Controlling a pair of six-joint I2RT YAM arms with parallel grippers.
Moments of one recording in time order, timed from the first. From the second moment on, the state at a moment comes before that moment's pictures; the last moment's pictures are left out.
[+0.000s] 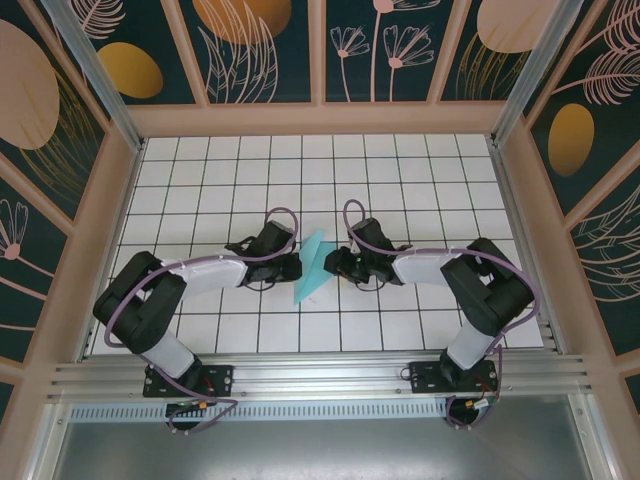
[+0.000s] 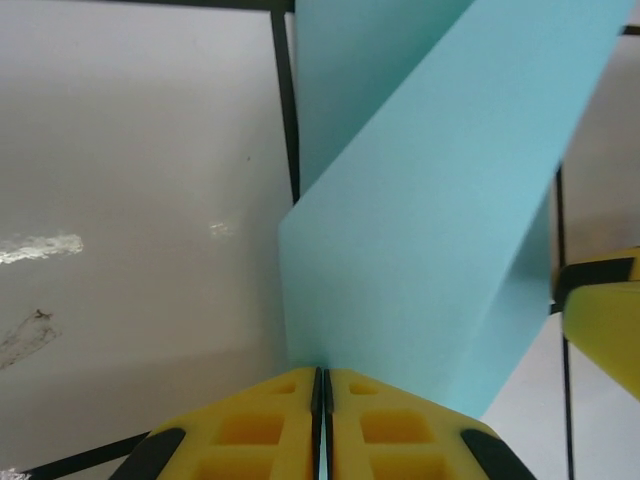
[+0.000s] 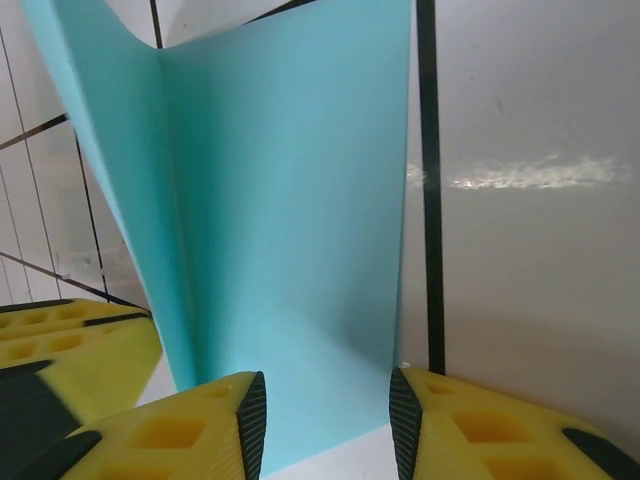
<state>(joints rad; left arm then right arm) -0.67 1.62 0.76 -0.16 0.14 -0.69 0.68 1.67 0.72 0.09 -0.36 0.92</state>
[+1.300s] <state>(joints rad) -0.66 1.65 0.74 -0.10 0.20 -0.68 0.69 1.70 0.73 0.15 -0.36 0.97</state>
